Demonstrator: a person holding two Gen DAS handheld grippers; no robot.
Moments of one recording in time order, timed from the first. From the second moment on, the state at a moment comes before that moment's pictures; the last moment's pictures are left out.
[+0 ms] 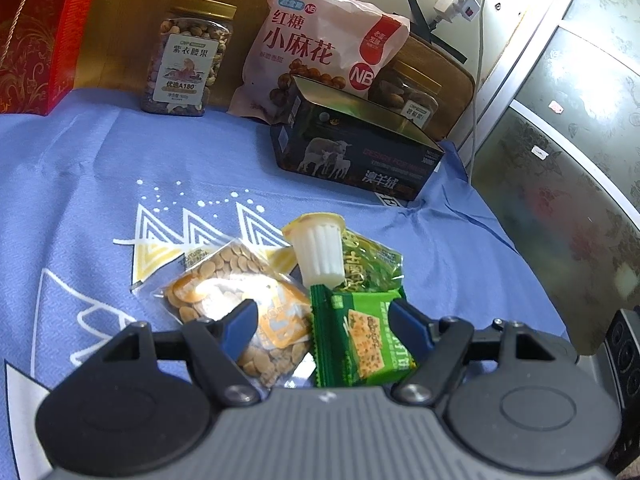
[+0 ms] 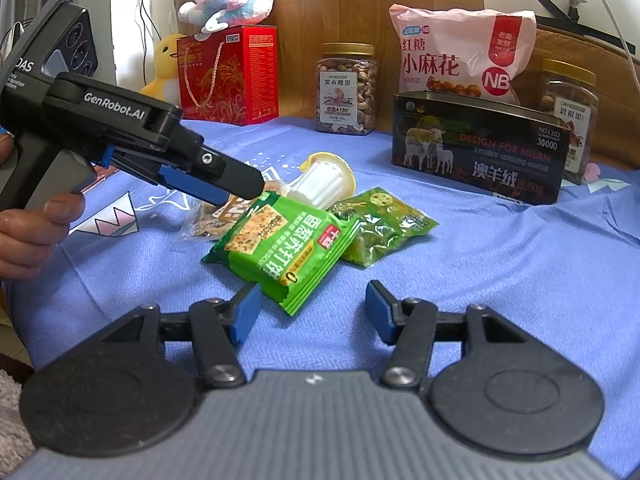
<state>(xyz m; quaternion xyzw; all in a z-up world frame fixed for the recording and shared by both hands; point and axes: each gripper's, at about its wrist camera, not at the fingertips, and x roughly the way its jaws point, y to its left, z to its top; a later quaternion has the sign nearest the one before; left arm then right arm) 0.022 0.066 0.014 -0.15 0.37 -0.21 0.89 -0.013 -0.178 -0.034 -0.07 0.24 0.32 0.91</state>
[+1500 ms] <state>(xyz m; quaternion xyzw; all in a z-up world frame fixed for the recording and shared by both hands) 0.025 0.035 0.034 -0.11 0.36 -0.27 0.89 -0.012 -0.171 -0.014 -0.08 0.18 0.35 0.92</state>
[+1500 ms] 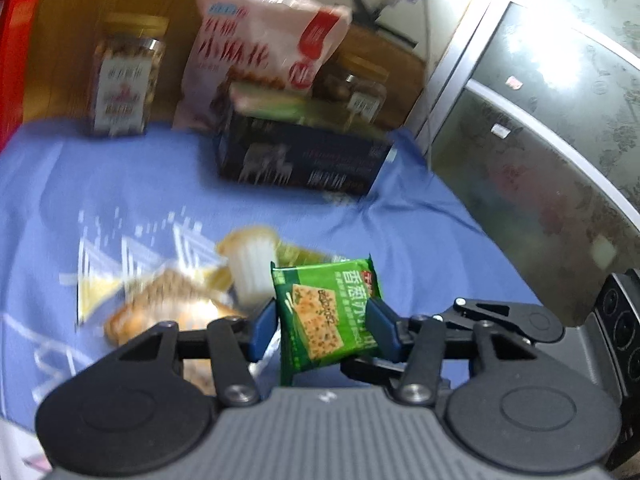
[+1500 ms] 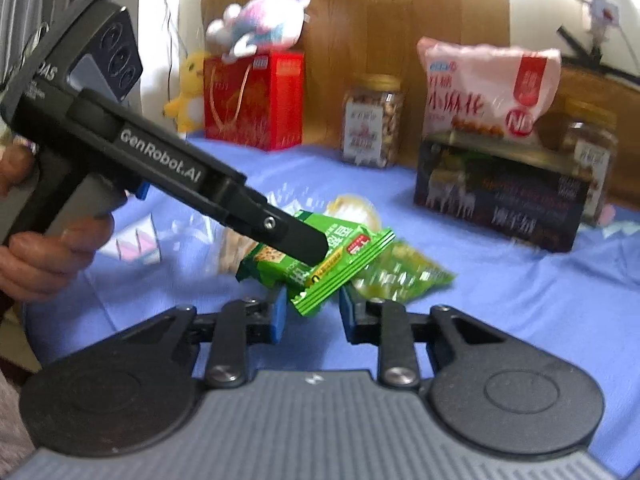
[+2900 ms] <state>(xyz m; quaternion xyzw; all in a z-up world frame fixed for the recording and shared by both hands) 0.126 0.015 0.065 -0.12 0.34 -0.28 0.89 0.081 -0.219 -0.003 -0.01 0.22 0.34 0.91</state>
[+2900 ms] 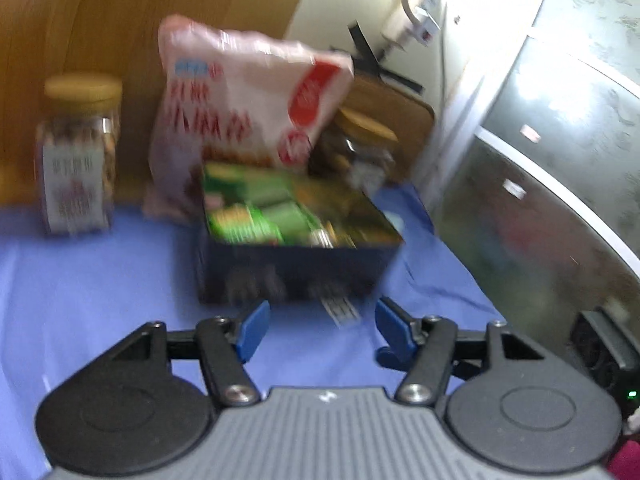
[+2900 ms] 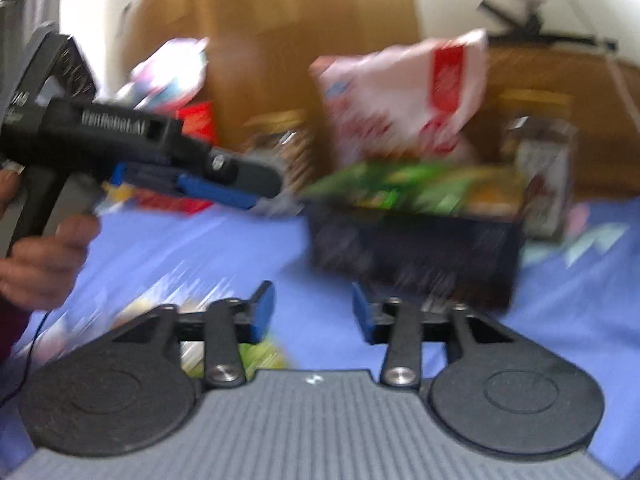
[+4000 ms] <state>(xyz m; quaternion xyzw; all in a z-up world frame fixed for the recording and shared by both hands) 0.094 0.040 0.004 -0.14 0.40 -0.20 0.88 0.091 -0.135 -0.021 0.01 0.30 0.36 0.88</state>
